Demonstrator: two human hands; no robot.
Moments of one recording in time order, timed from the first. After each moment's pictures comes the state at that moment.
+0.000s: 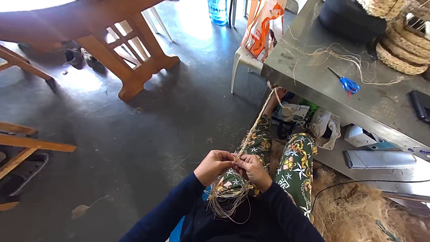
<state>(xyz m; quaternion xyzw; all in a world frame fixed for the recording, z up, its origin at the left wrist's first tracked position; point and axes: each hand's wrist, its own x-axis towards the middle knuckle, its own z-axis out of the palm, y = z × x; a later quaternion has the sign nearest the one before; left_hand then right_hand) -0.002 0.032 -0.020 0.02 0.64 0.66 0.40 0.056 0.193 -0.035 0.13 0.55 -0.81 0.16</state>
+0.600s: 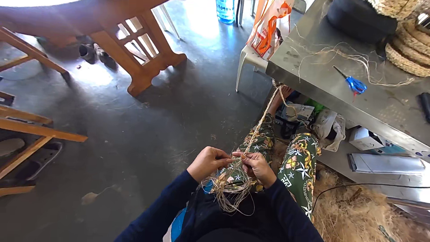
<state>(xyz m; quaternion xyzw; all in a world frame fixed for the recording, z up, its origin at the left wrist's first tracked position) -0.004 0.008 -0.013 0.13 0.81 0.47 0.34 0.062 0.205 -0.047 0.13 0.53 -0.82 0.19</state>
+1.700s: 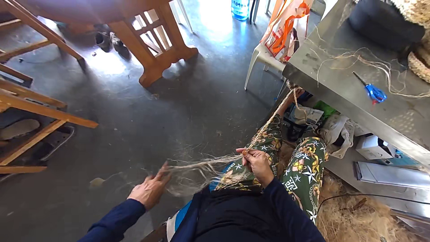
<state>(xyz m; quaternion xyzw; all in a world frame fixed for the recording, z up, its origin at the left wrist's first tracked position) 0.047 -0.183 -0.101 0.08 0.92 -0.01 0.39 0.046 0.176 -0.059 0.15 0.58 -0.79 0.12</state>
